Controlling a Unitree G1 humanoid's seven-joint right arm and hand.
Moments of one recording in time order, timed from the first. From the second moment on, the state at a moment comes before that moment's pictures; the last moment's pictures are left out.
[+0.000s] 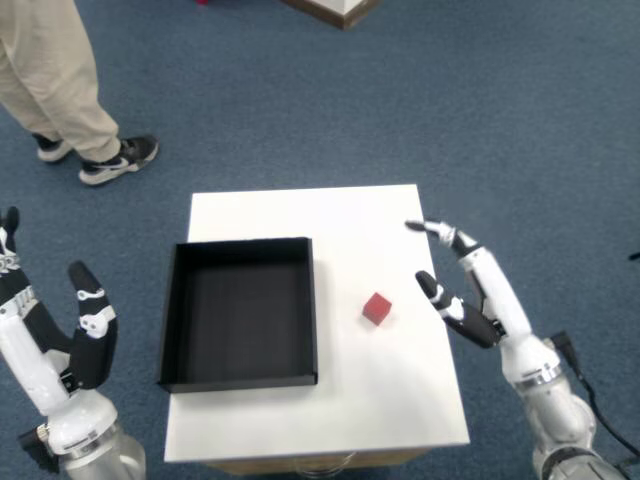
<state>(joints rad) -0.50 -0.29 0.56 1.63 0.63 -1.63 0.33</state>
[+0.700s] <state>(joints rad) -0.60 -0.14 1.64 2.07 0.52 -1.29 -0.70</state>
